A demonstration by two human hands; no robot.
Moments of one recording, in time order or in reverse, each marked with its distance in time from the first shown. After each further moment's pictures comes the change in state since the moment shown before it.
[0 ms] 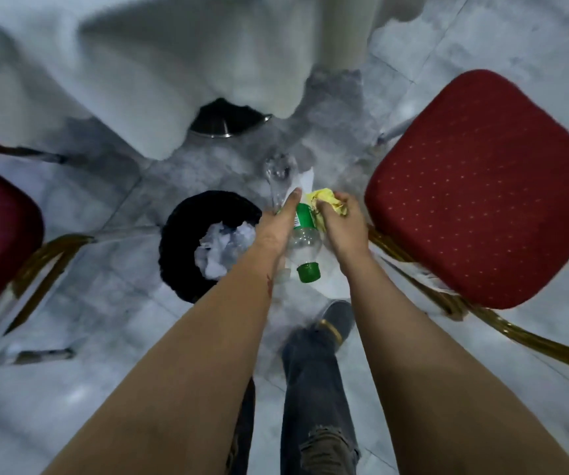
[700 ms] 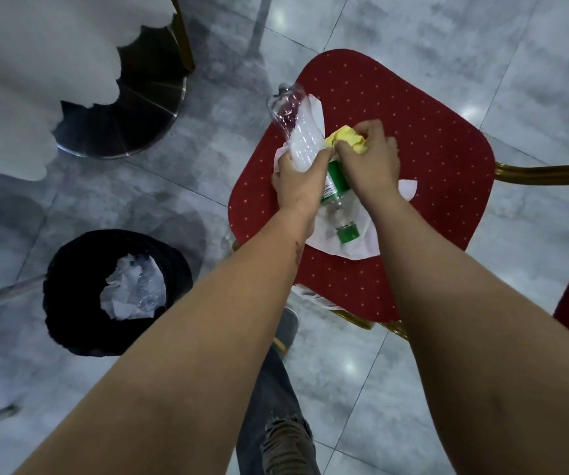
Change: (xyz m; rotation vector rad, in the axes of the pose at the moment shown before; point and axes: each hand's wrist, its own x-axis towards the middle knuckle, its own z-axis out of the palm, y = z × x) left_hand -0.040 0.076 0.312 0.069 -0.034 0.275; right_hand 0.193 0.003 -0.254 -0.239 0.194 -0.106
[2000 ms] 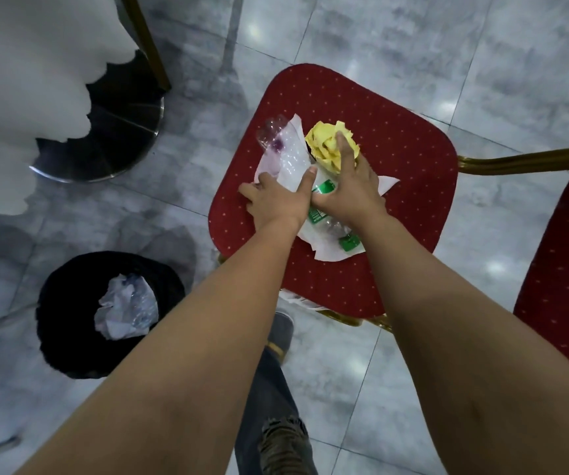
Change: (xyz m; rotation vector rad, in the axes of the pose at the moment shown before) left_hand -0.008 -0.001 0.009 0.766 0.086 0.045; right_hand -0.021 0.024 -0.028 -0.259 -0.234 -0.014
